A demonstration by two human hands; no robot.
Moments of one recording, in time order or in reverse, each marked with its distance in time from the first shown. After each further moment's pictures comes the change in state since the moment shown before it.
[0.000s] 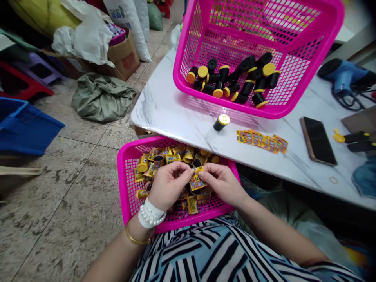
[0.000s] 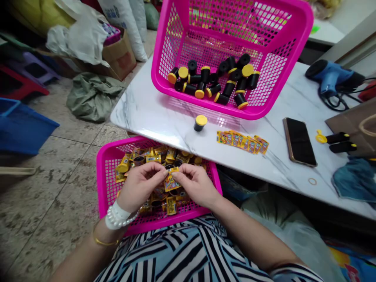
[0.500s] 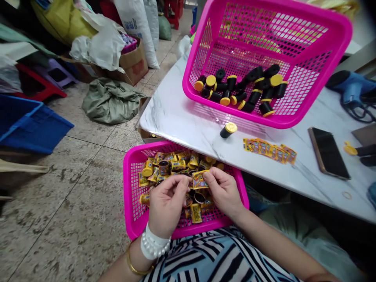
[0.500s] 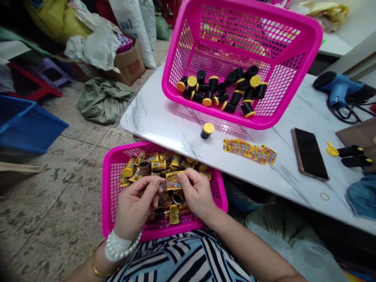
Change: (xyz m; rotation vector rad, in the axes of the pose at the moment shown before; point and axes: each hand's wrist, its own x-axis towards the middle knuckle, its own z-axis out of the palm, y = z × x) left_hand -0.034 -0.009 0.003 -0.129 0.253 0.034; right_hand 0.003 0.010 0.017 -0.137 0.185 -0.155
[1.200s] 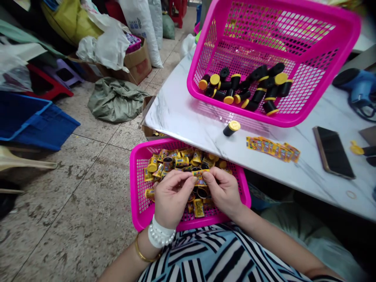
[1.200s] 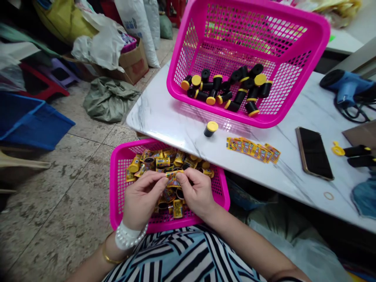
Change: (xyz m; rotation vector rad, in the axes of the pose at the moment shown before) left_hand 0.003 -0.001 -0.001 0.167 0.085 0.252; right_hand -0.005 0.000 0.007 -0.141 0.026 -0.213
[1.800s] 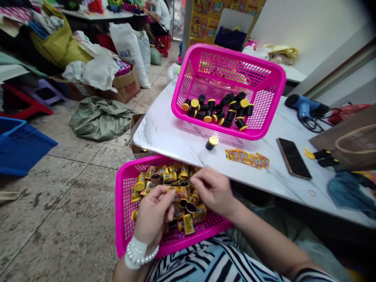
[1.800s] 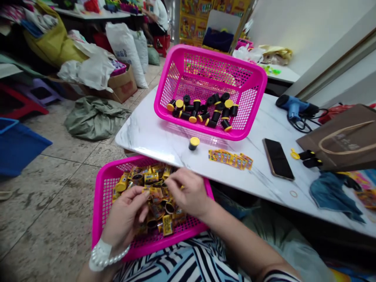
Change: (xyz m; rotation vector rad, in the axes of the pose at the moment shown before) left_hand 0.006 -0.001 -0.007 -0.411 -0.067 -0.518; right_hand 0.032 -0.028 -0.029 -0.341 0.017 -0.398
